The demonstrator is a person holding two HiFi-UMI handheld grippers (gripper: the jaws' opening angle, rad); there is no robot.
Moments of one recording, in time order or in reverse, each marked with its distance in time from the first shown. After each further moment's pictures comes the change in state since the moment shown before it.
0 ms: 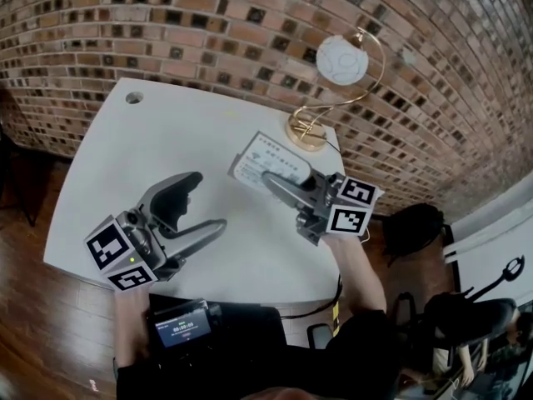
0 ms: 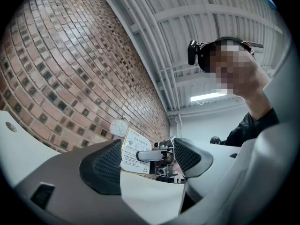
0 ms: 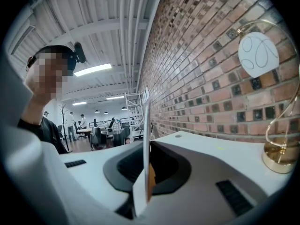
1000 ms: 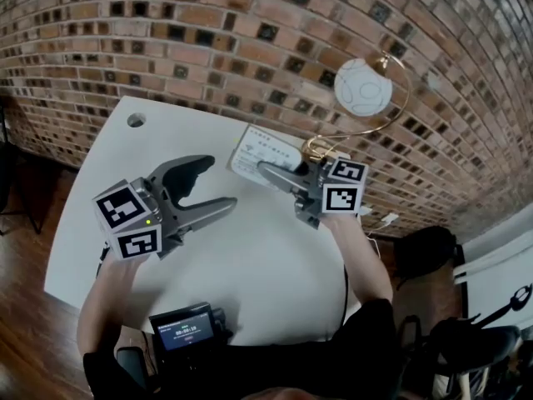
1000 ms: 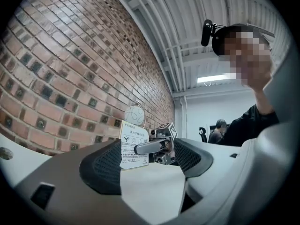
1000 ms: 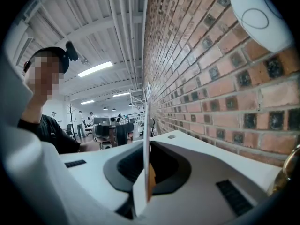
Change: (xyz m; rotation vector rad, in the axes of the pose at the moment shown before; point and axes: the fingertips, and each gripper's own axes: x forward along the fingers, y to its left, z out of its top) left arm 0.061 0.112 -0.005 0.055 0.237 0.057; right arm 0.050 -0.115 0.014 0.001 0.073 0.117
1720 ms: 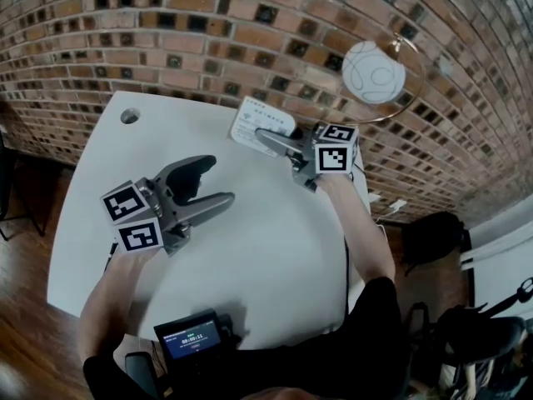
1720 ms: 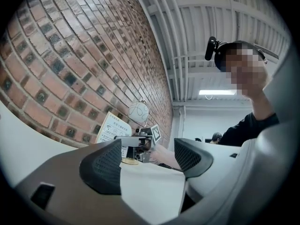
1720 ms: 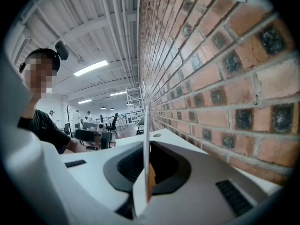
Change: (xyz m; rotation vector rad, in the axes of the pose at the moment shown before) left arm 0.008 0.033 -0.037 -0.156 -0.072 -0.068; right arm 0.023 -0.094 -0.007 0.012 0.007 -0.013
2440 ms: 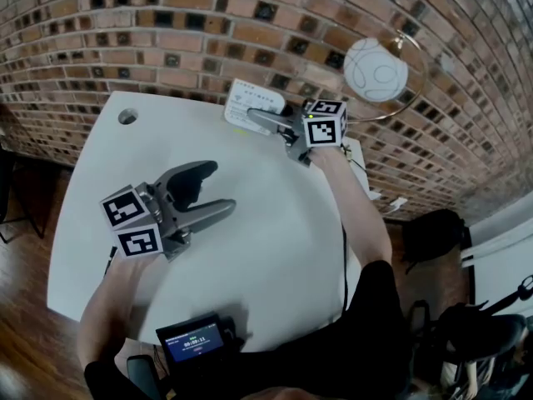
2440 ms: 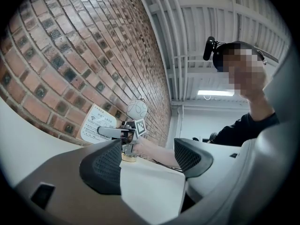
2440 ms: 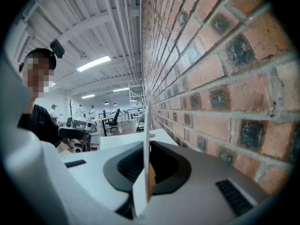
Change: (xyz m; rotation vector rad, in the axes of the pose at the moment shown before) left arm 0.000 -0.002 -0.008 -0.015 0.020 -0.025; right arm 0.027 -0.050 0.014 -0.057 0.039 0.030
